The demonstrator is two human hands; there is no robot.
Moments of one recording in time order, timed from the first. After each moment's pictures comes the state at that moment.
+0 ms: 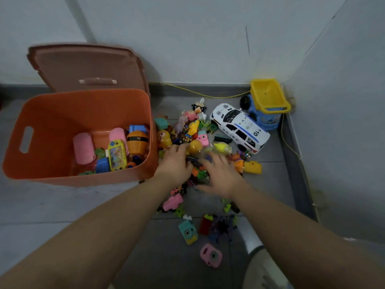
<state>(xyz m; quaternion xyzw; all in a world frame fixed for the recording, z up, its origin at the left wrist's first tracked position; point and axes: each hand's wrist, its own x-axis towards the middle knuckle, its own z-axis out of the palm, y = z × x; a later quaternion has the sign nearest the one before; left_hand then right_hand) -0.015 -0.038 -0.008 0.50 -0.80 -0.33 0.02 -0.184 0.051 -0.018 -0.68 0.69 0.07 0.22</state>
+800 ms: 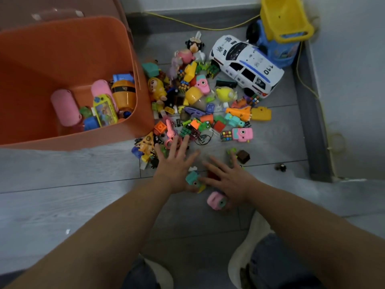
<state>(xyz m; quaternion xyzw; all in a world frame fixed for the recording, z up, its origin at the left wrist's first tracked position) 0.035 0.060 -0.105 0.33 -0.90 -0.11 -0.25 -0.169 0.180 -0.113 -0.83 0.48 0.21 0.17</state>
